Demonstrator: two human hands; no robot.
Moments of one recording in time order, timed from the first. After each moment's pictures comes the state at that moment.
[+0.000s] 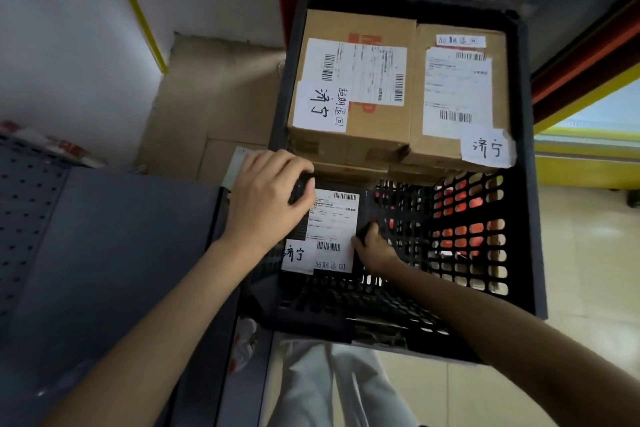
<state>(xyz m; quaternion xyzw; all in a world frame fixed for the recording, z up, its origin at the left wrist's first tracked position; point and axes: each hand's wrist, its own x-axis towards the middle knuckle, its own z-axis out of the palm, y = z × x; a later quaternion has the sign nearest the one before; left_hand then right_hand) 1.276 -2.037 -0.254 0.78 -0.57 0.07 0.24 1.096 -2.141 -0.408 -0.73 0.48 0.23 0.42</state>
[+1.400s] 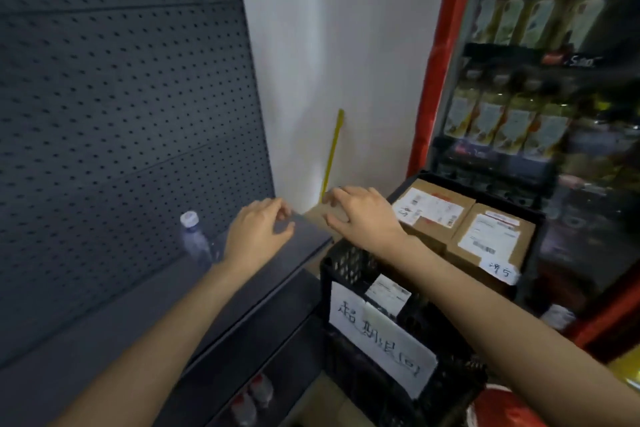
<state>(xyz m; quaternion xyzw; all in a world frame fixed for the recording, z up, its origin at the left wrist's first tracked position) 1.122 -1.830 -0.103 0.91 -0.26 0.20 0.24 1.088 -2.035 -0.076 -0.96 -0.16 -0.22 0.11</state>
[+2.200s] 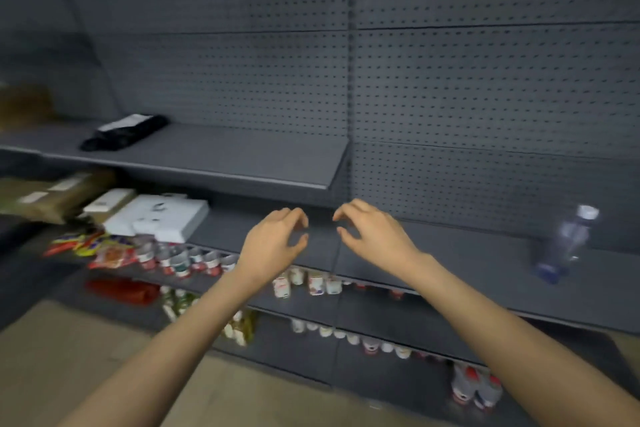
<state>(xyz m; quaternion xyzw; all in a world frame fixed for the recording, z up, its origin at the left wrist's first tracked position) 0.651 -1.433 -0.078 0.93 0.21 0.28 0.07 0.811 -1.564 -0.060 -0.74 -0.62 -0.06 0.25</state>
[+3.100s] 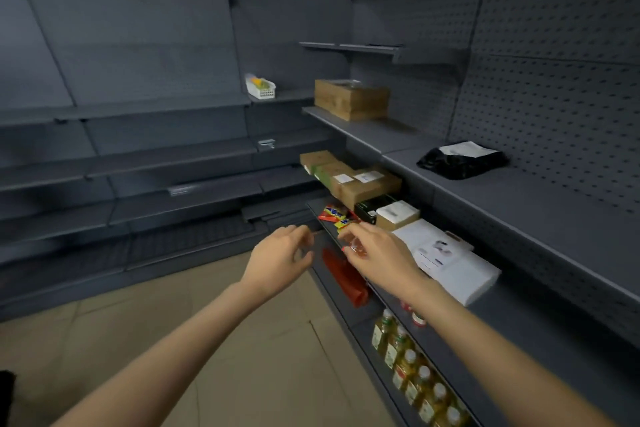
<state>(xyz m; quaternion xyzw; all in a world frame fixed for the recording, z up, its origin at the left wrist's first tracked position) 0.192 -1.158 -0.080 0.77 0.58 0.26 -0.03 0.398 -1.134 -0.065 -0.45 -0.86 0.04 0.26</state>
